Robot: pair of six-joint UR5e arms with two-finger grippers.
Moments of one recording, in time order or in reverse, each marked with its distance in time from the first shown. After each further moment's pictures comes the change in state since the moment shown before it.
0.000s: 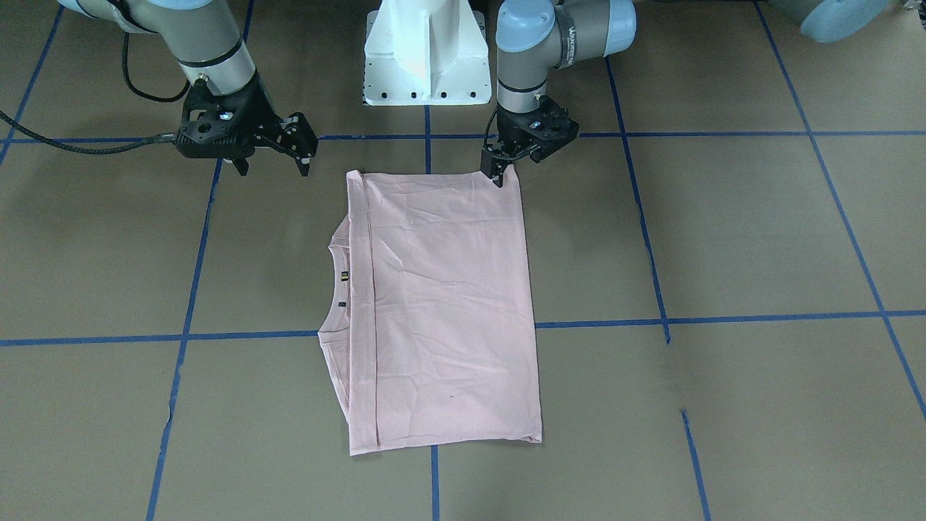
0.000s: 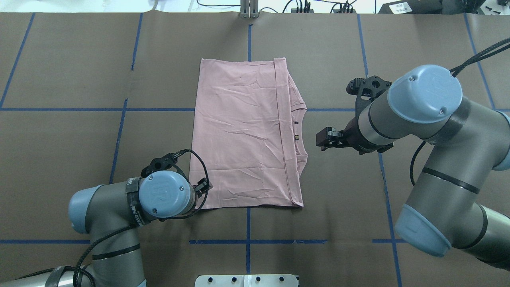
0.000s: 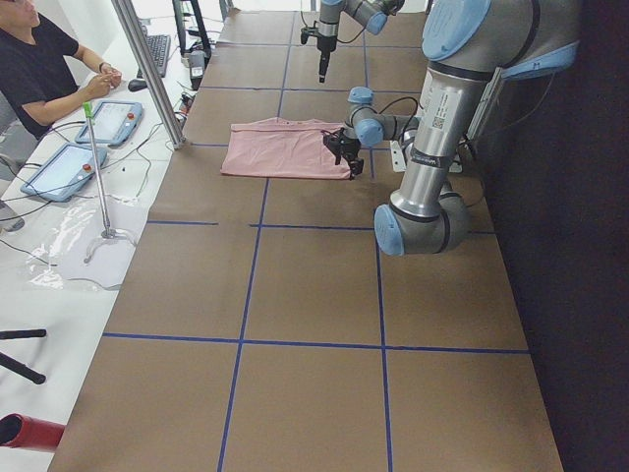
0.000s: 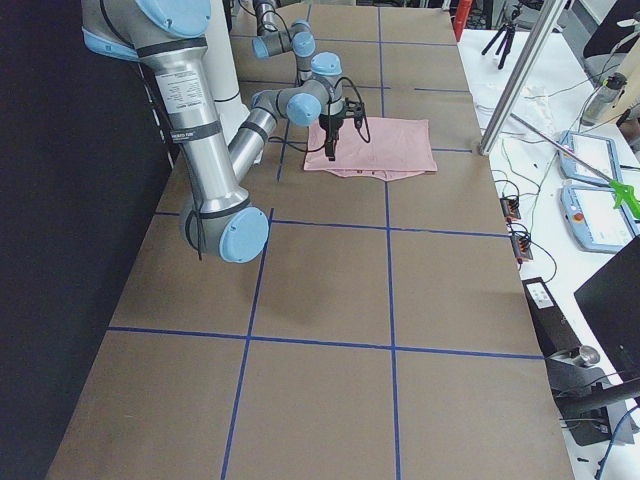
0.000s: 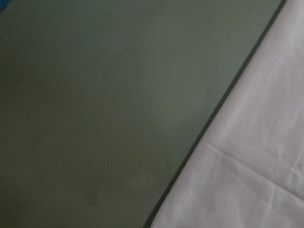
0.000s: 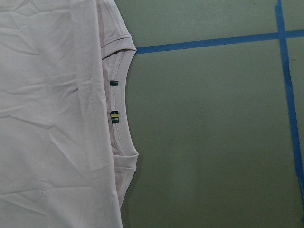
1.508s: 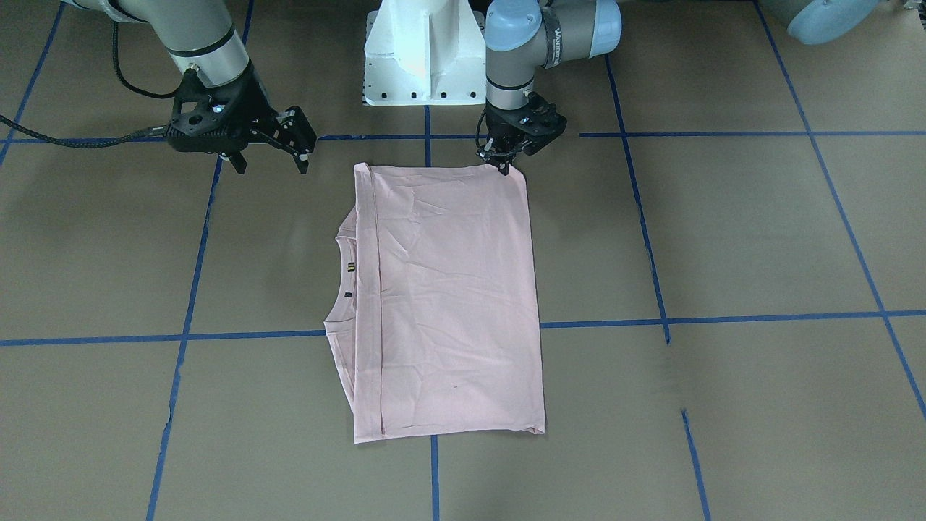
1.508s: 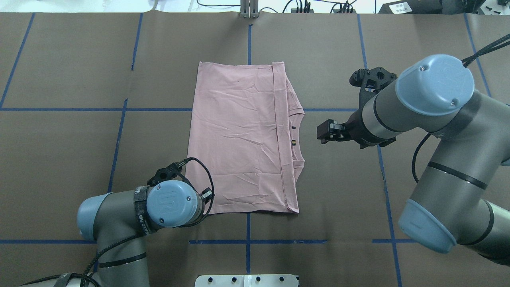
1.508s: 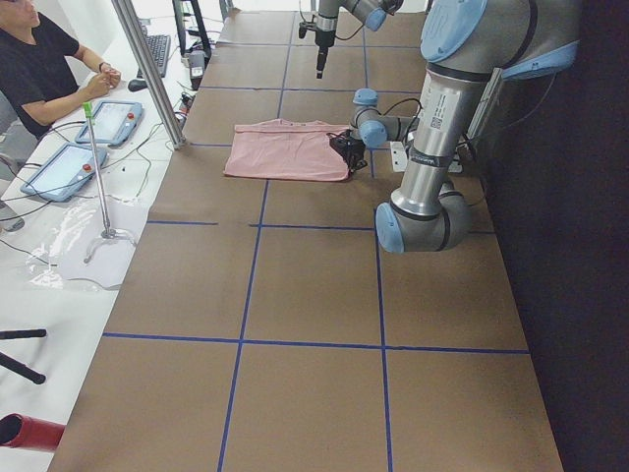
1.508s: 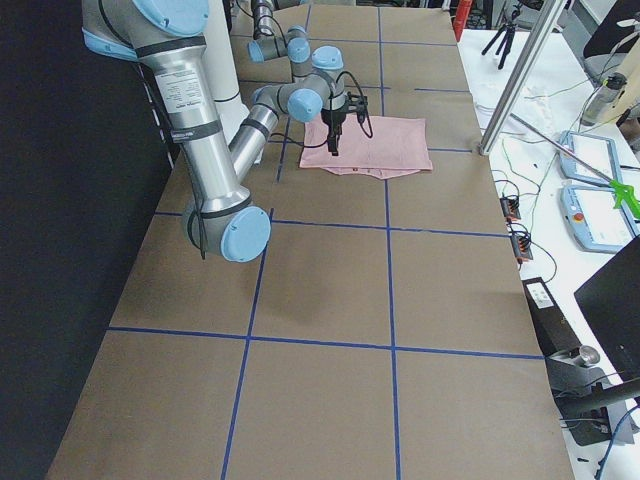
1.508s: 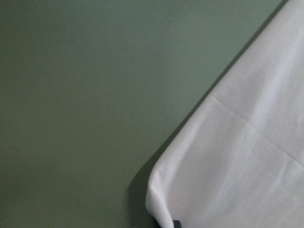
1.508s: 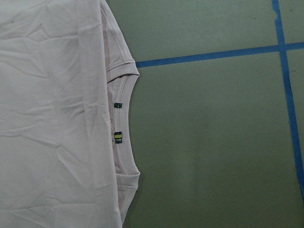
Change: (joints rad) left arm 0.025 -0.014 0.005 -0.025 0.001 -0.075; right arm 0.023 0.009 0.018 -0.003 0.008 0.000
